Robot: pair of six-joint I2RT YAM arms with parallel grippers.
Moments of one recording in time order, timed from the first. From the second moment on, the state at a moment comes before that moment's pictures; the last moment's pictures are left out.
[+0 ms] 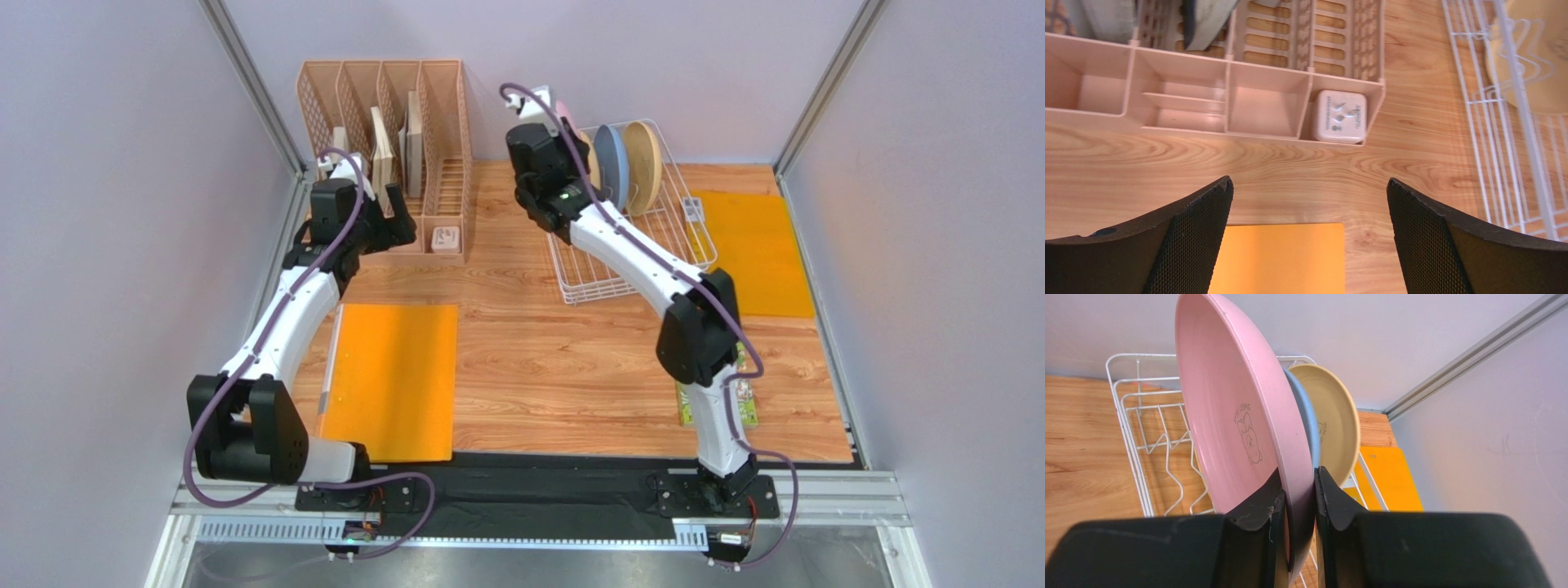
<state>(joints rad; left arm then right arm) -0.07 1.37 1.11 -0.26 0.02 -0.27 0.68 2.15 2.06 -0.18 1.04 -0.29</state>
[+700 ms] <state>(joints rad) -0.25 1.28 0.87 0.11 0.40 -0.53 0.51 1.48 1.49 -0.54 0.02 0.31</state>
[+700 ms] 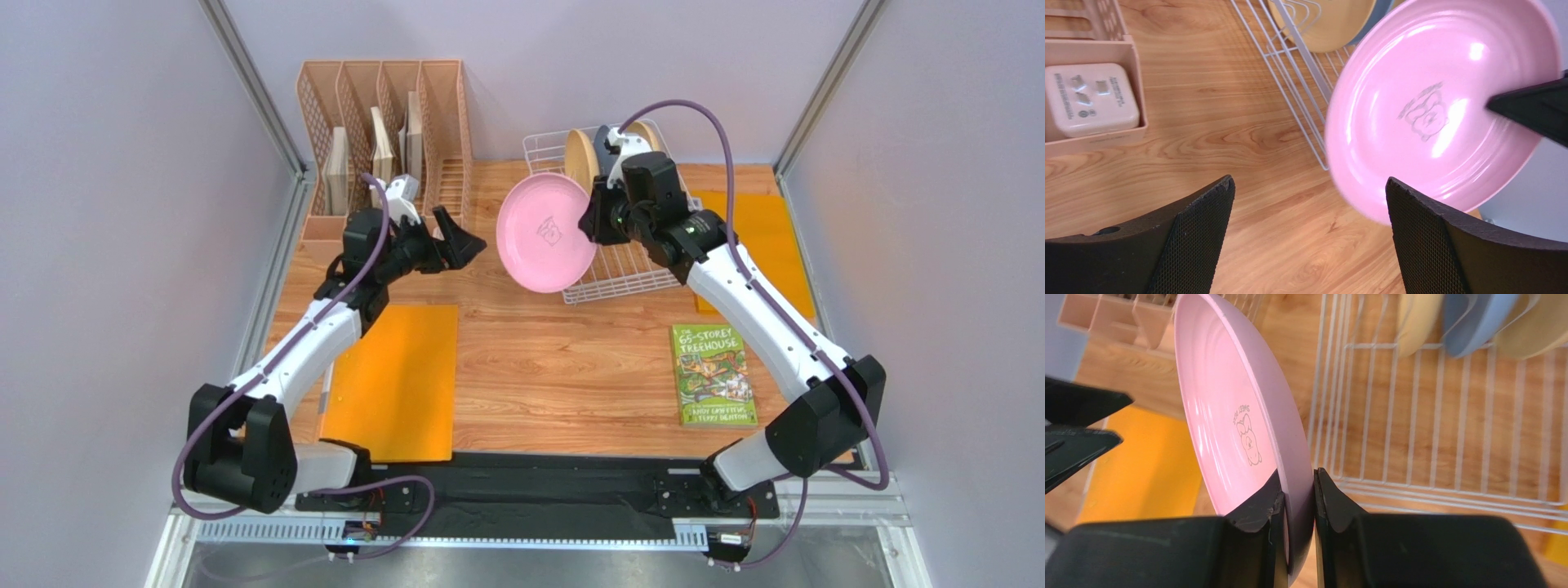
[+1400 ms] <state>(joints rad) -0.32 1.32 0.83 0.33 0.36 -0.65 0.39 1.50 1.33 -0.31 -0.49 0.55</state>
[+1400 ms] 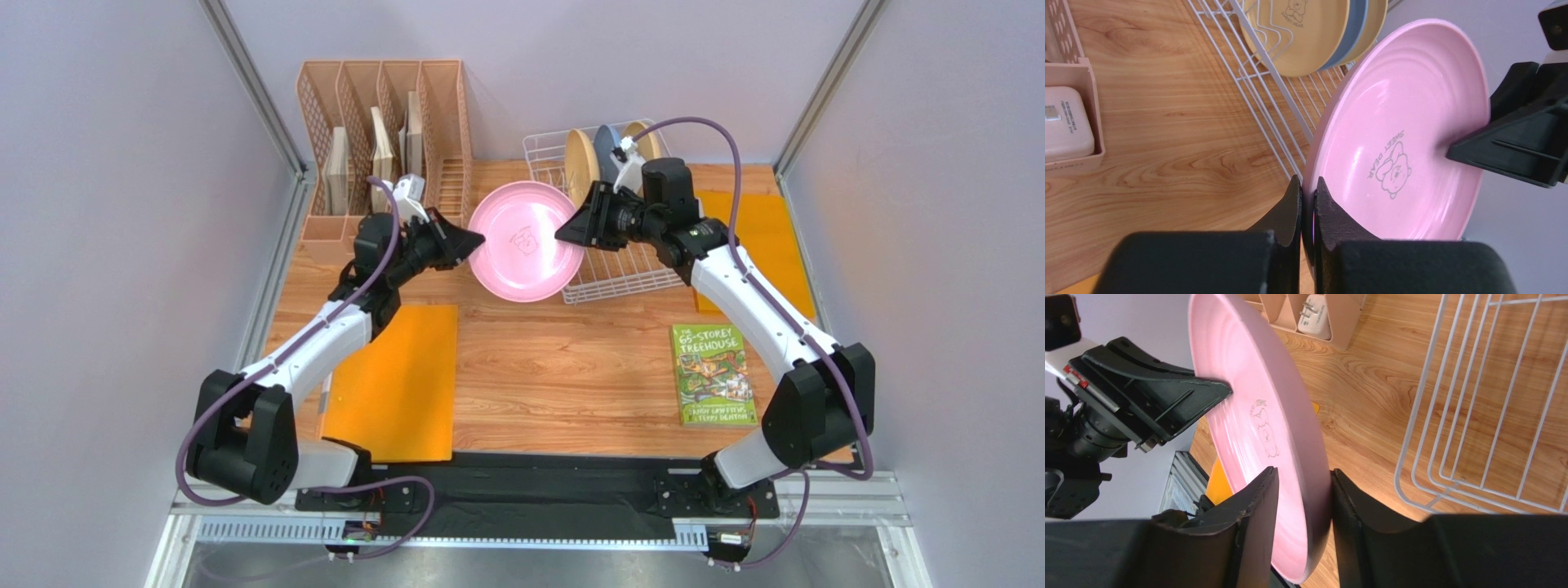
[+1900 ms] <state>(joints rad) -0.32 1.28 0.76 0.07 0.31 -0.54 0.37 1.52 1.35 -0.41 -0.27 0.45</state>
